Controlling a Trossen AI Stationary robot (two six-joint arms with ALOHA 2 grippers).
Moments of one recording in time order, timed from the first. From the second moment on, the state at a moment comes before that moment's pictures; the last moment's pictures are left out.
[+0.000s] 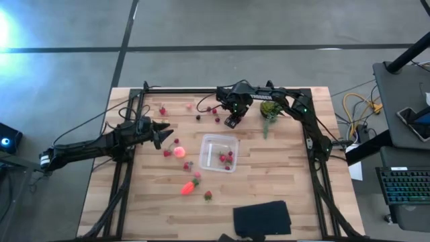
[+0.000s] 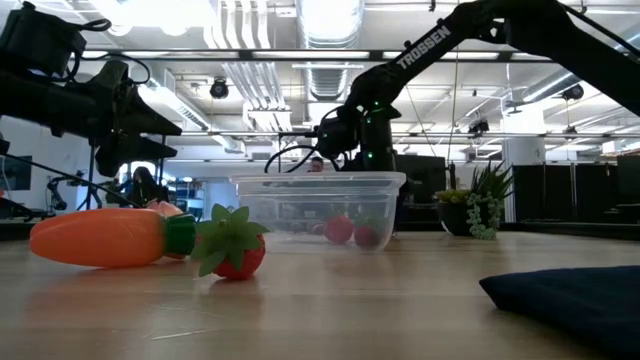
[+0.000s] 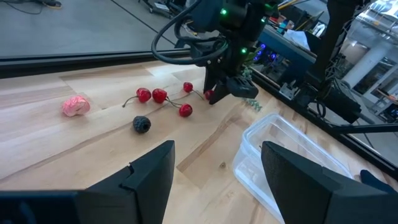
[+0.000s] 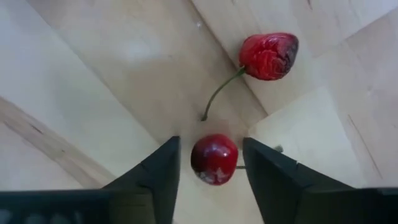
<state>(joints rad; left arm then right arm) 0.29 0.25 0.03 -0.02 -0.14 -0.49 -0.49 2.27 1.78 -1.13 0.02 0.11</state>
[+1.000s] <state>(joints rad) 0.29 0.25 0.03 -0.02 -0.14 -0.49 -0.39 1.99 1.78 -1.21 -0.48 0.12</state>
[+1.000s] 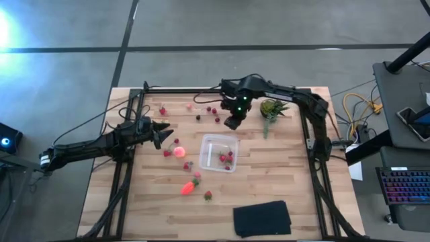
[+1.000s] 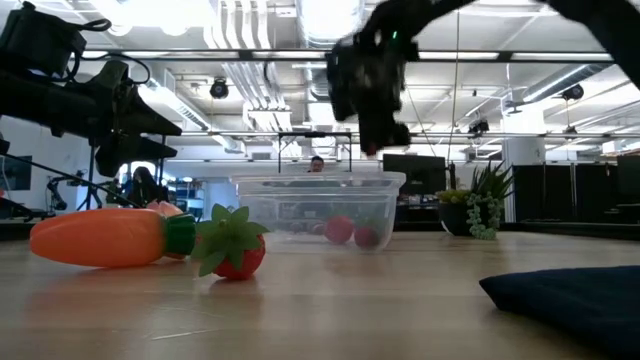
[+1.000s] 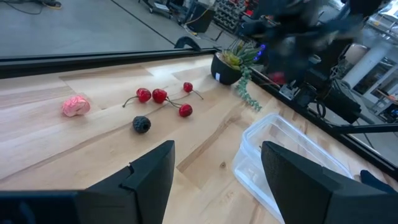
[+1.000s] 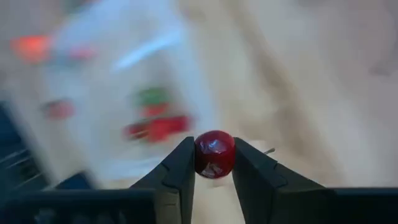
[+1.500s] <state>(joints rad) 0.29 0.25 0.03 -0.02 -0.14 -0.49 -0.14 2.03 1.79 -1.08 -0.41 0.06</state>
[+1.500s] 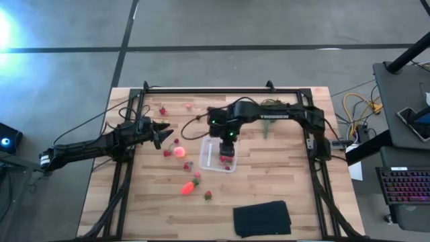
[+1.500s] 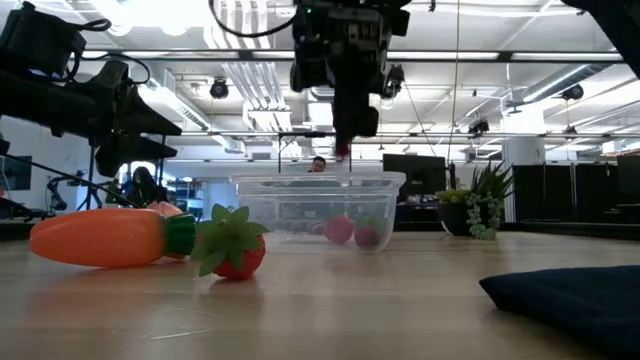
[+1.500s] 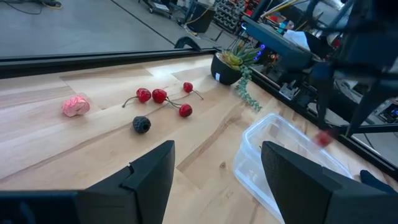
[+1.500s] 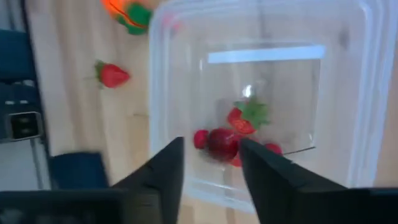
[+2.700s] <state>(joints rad) 0.29 0.25 0.03 -0.02 -0.14 -0.49 -0.52 2.38 2.09 -1.25 0.07 0.35</state>
